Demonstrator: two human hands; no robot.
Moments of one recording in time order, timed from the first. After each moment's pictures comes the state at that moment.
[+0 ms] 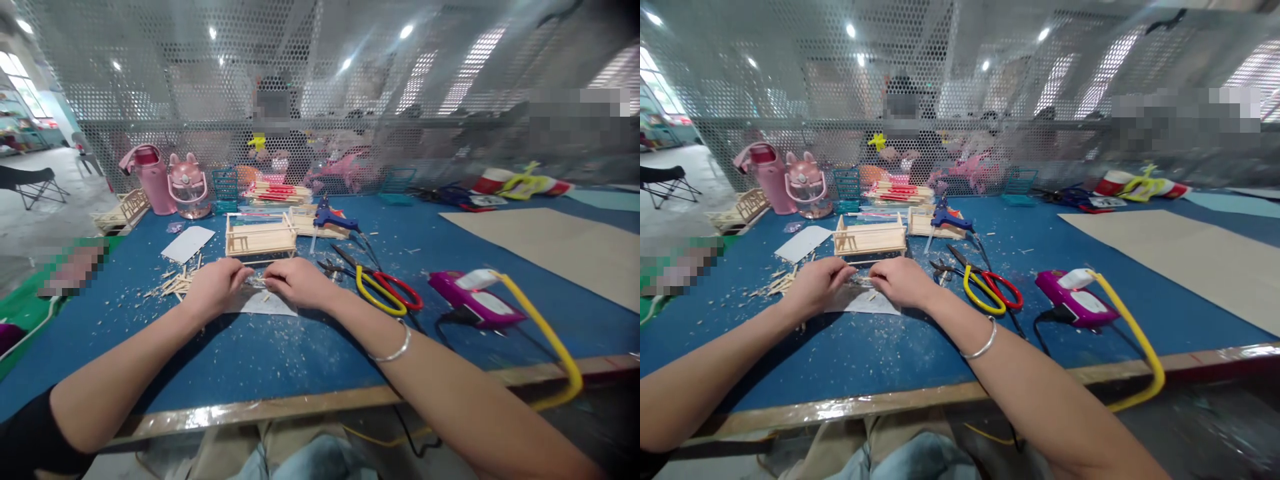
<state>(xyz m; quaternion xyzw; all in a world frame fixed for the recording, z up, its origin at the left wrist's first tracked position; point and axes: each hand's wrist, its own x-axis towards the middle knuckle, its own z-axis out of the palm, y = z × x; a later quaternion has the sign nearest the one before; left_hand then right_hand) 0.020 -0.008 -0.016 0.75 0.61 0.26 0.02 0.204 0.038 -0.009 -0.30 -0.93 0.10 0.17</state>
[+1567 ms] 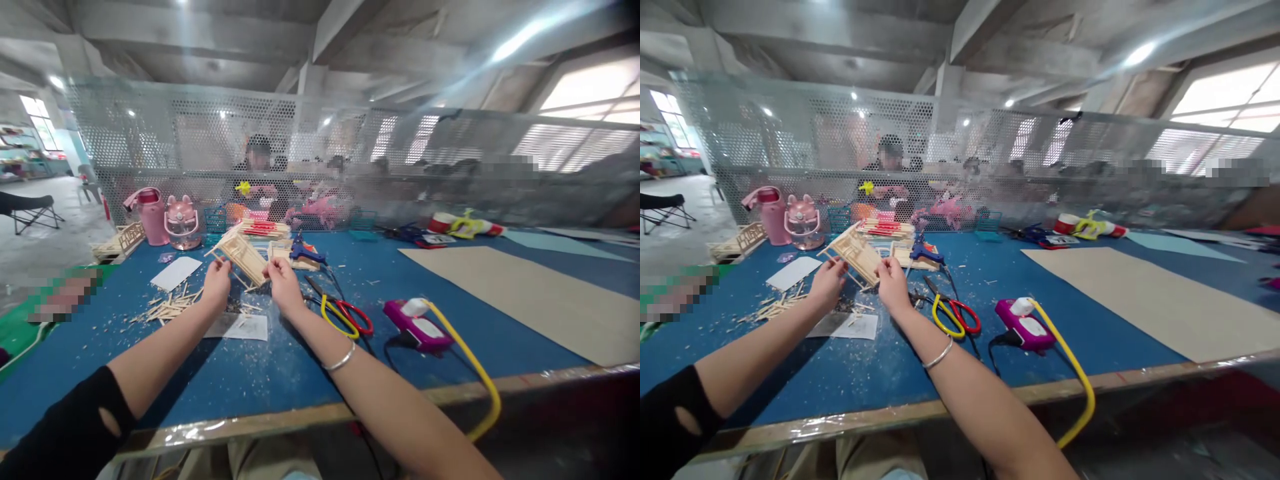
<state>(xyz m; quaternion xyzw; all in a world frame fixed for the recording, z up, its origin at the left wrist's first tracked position) 0.066 0.058 -0.019 0.43 0.53 0.66 0.32 0.202 0.061 -0.015 -0.42 -0.65 0.35 0.53</state>
